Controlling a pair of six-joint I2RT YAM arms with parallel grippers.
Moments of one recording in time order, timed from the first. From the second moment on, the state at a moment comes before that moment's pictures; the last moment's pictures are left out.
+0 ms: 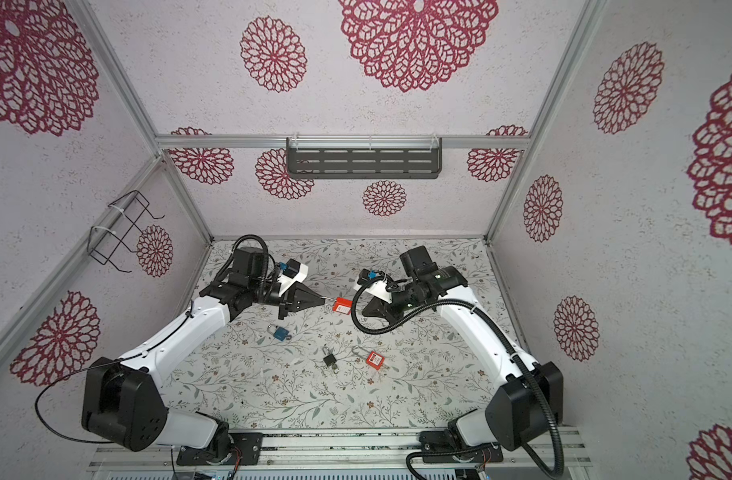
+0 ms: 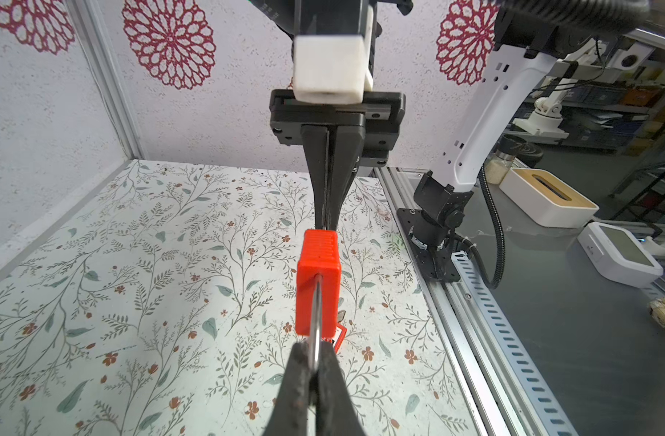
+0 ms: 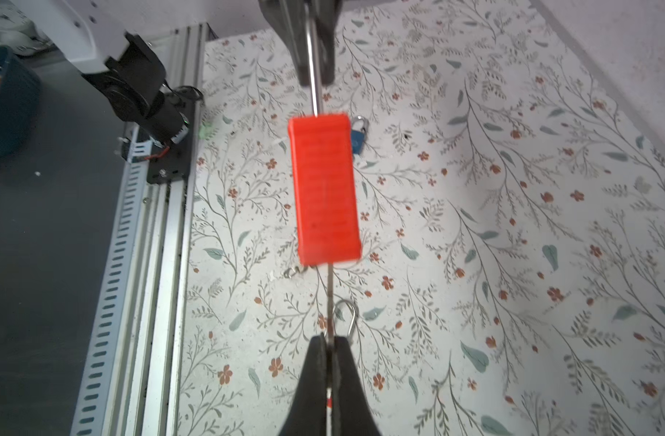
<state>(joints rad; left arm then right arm) -0.30 1.45 1.13 -0.35 1.19 0.57 0.43 1.41 1.34 -0.97 -0.71 -0.76</state>
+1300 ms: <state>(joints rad) -0.37 1.92 1.69 -1.07 0.87 0.93 0.34 0.96 0.74 -0.32 -0.32 -0.09</state>
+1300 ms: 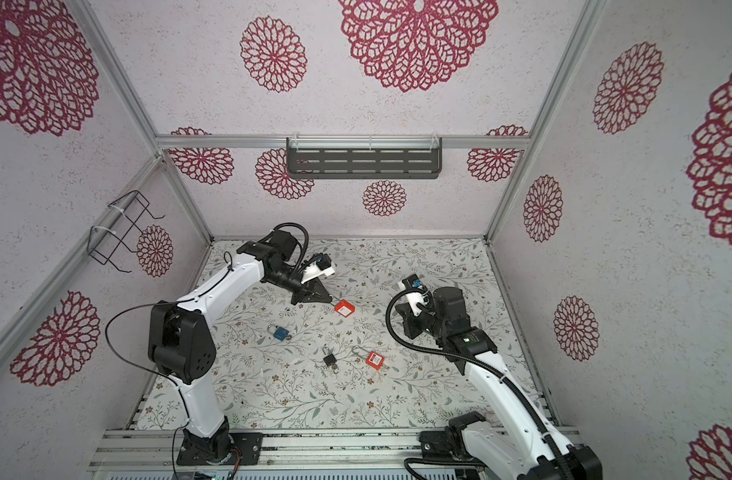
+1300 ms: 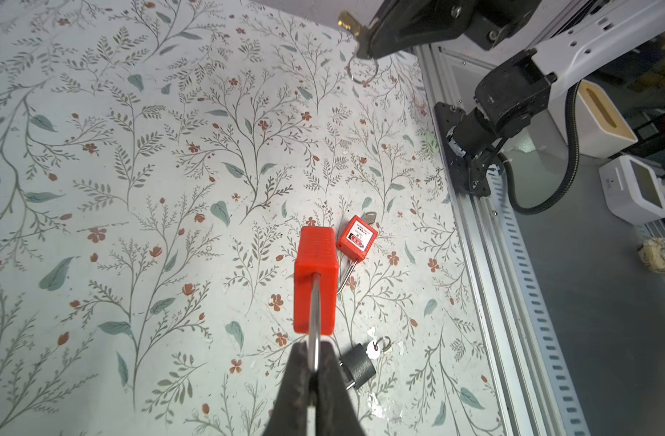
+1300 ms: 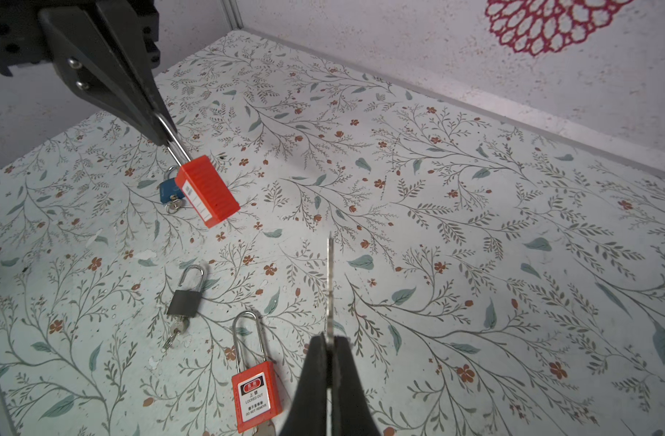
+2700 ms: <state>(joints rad) -0.59 2.40 2.19 -1.33 0.51 0.98 0.42 0.84 0.56 -0.20 -0.20 0.19</state>
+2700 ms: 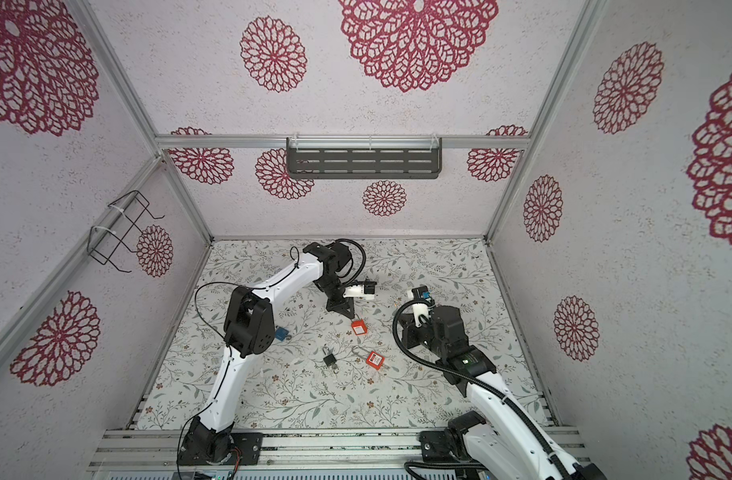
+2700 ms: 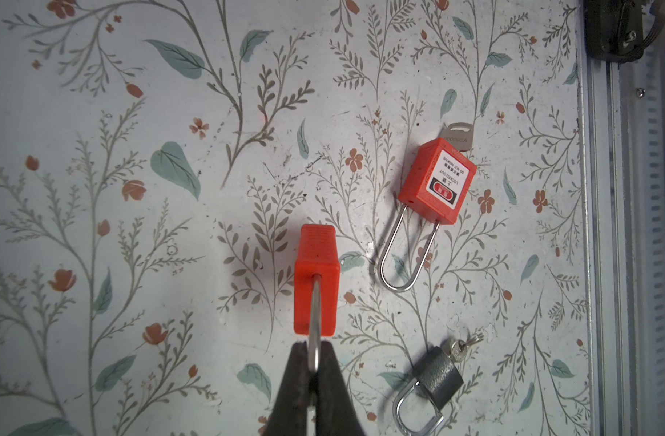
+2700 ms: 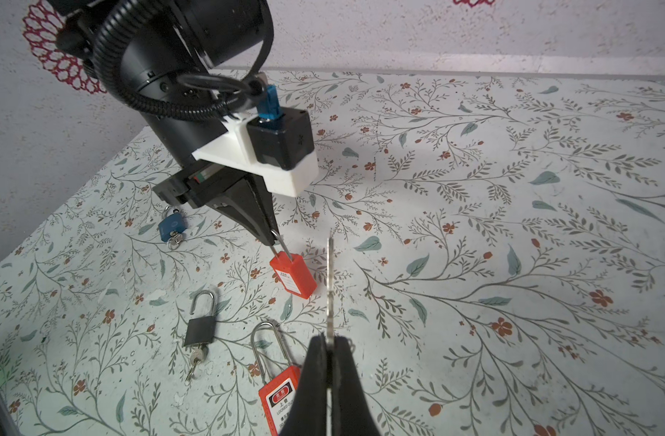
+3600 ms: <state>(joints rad) -0.62 2.45 2.21 -1.13 0.33 0.81 0.42 0.92 0.48 -0.11 -0.21 0.25</state>
